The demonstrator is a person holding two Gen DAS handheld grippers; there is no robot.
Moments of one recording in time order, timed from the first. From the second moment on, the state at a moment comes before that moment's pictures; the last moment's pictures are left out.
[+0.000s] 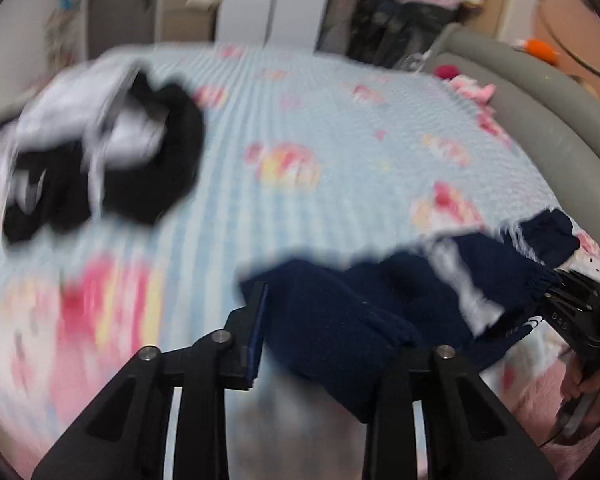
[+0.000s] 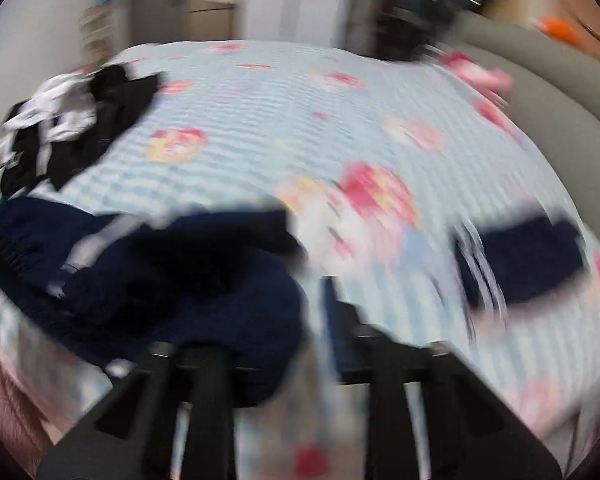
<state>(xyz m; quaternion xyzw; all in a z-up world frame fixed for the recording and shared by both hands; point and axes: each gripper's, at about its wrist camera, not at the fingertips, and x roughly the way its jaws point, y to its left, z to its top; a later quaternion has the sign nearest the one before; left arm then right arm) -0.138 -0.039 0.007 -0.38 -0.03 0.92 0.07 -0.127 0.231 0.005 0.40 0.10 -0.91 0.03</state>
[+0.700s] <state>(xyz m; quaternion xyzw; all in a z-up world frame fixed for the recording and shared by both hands) -0.106 -0.063 -0.076 -0.50 -0.11 0.86 0.06 -0.092 0.263 -0.035 0.46 -0.03 -0.89 0.03</state>
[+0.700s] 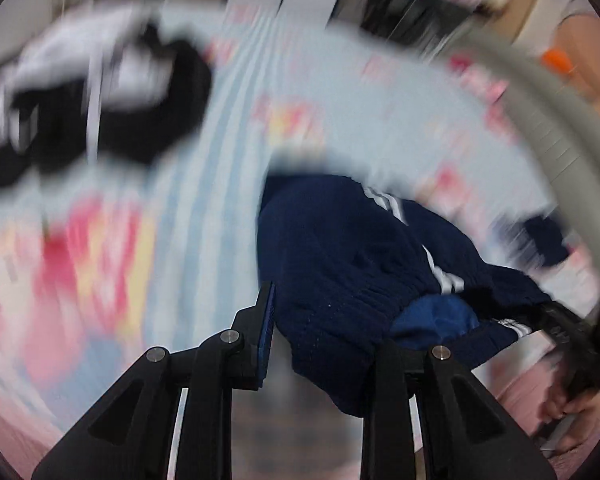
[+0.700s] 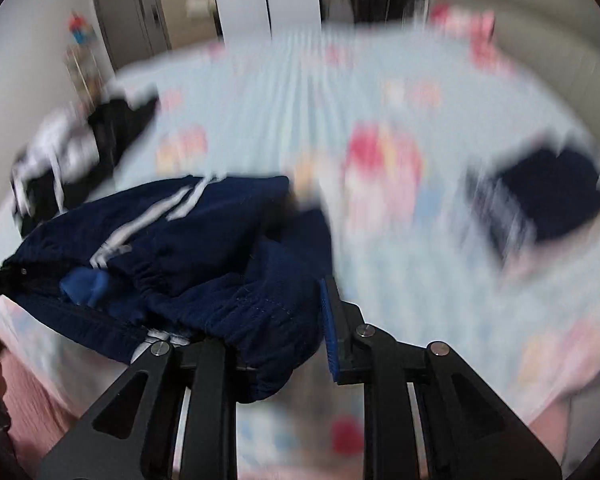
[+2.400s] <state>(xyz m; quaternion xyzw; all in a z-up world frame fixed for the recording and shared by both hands) -0.044 -0.033 -0.072 -0.45 -0.03 0.88 0.11 -0.037 0.210 -0.056 0.44 0.02 -0.89 0.12</state>
